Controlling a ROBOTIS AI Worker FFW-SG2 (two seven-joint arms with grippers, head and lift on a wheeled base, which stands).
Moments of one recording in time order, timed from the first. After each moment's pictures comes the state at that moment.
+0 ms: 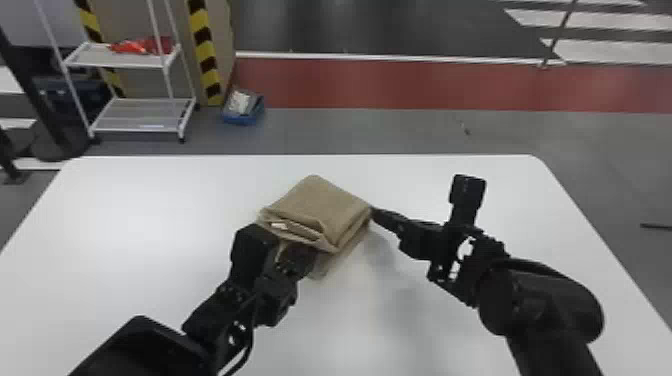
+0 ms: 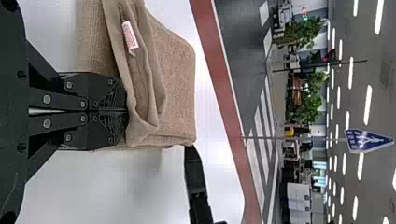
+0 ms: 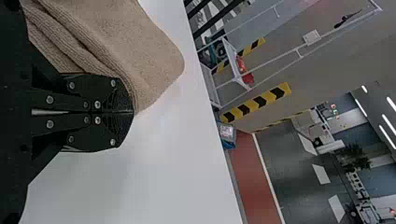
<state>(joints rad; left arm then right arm) 0.13 0.20 -0.35 -1.87 0.00 0.48 -0.18 -0.17 -0.06 0.01 -1.45 -0.38 0.60 0.29</state>
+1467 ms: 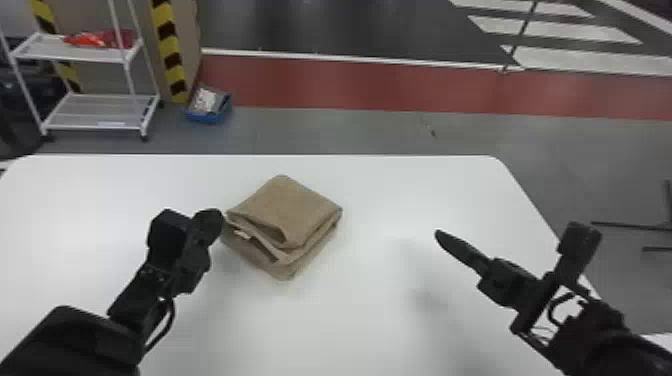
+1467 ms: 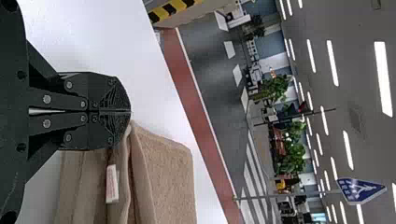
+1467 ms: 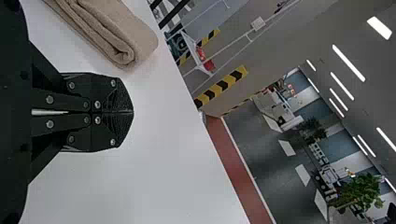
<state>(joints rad) 0.01 0.21 -0.24 -1.54 -0.08 0.16 -0.05 0.19 -0.14 -0.35 -1.87 -0.58 0.72 0.45</state>
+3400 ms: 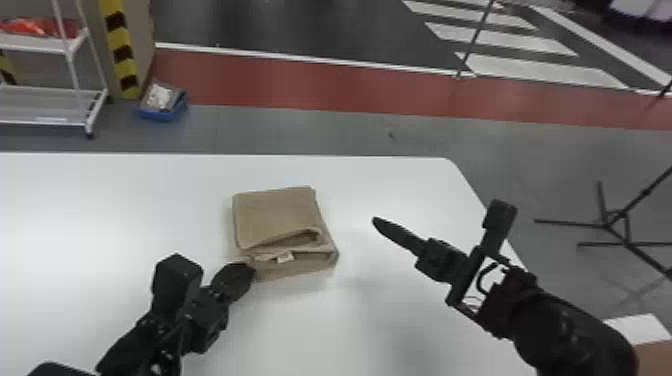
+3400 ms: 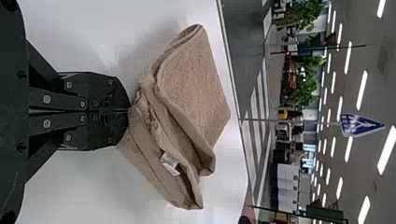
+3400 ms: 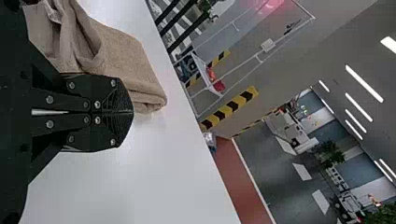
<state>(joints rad) 0.12 0.15 -0.35 -1.63 0.02 0.23 -0.24 0.06 -0.18 -0.28 -1.74 -0.57 0.75 0.52</state>
